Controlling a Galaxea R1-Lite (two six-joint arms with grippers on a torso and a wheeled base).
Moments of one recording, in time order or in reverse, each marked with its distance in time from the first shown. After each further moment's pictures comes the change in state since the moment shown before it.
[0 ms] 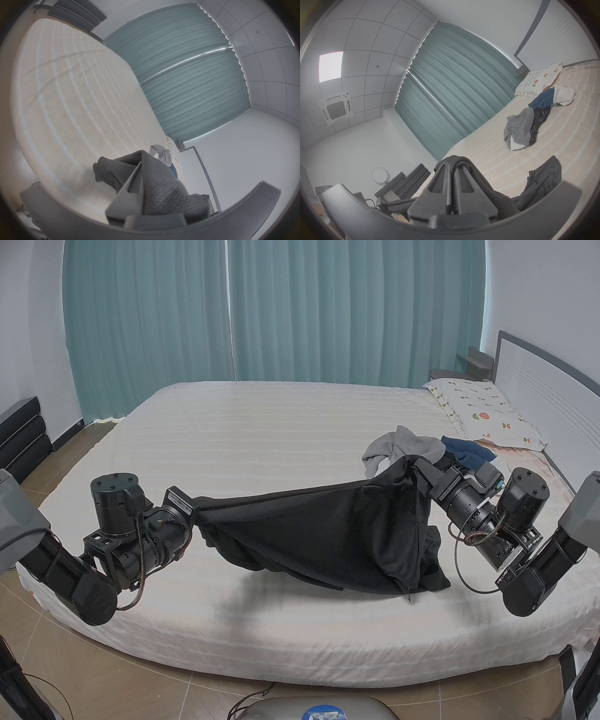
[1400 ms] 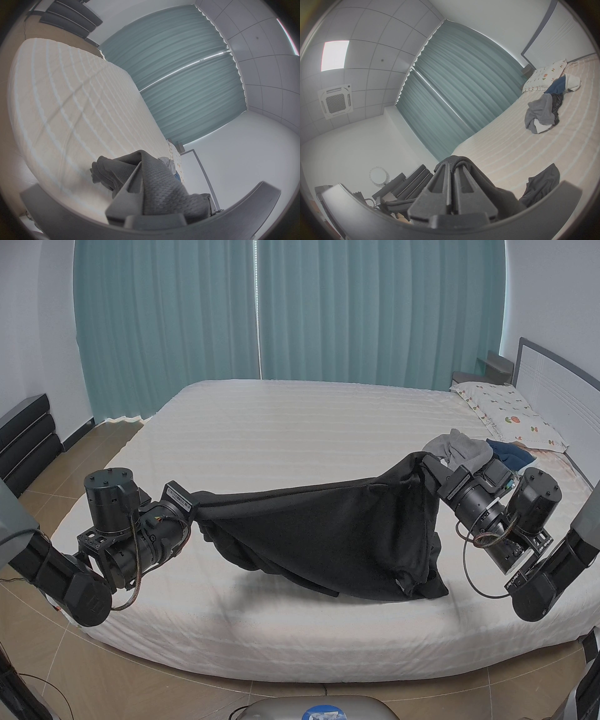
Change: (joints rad) left arm -0.013 -0.045 0.005 0.011 0.003 0.041; right arm 0.014 -0.061 0.053 -0.013 -0.035 -0.020
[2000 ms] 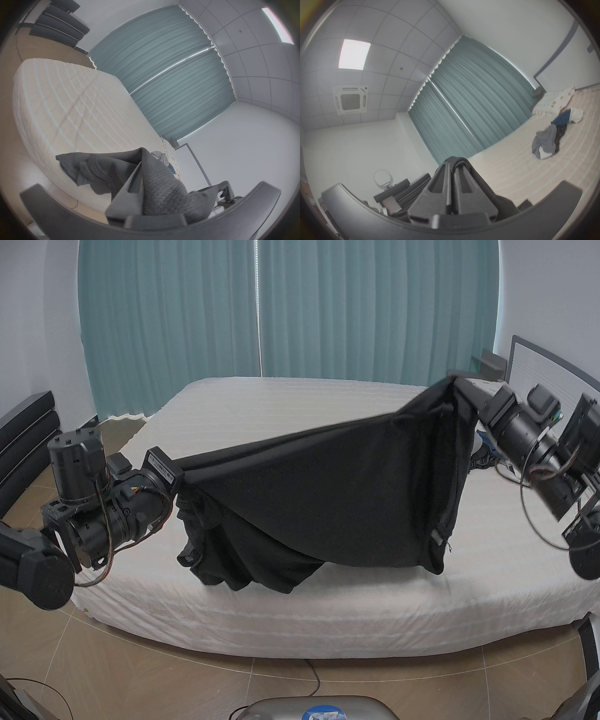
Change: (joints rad) left arm -0.024 -0.209 -0.088 0.257 -0.006 0.096; right arm 0.017 -0.327 -0.192 0.384 -0.024 -0.103
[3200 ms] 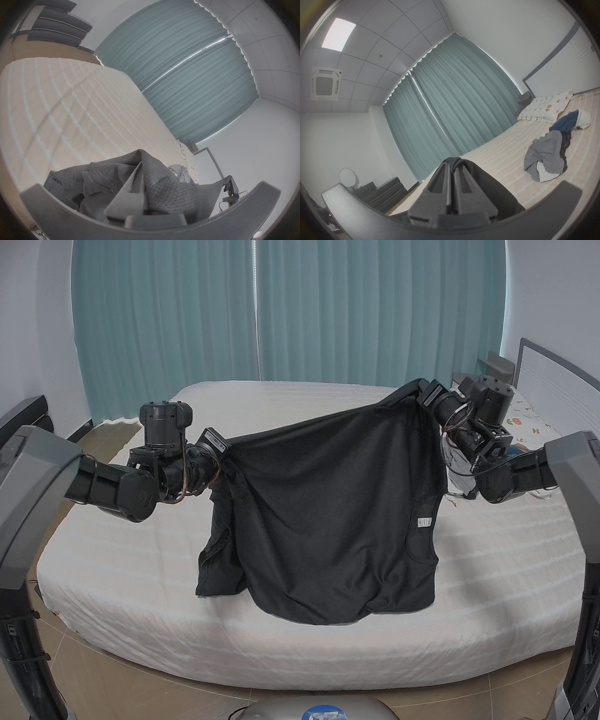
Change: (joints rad) left arm 0.071 0.475 -0.663 0.337 -0.001 0.027; right arm -0.163 0.607 -0.769 0.234 -0.049 -0.053
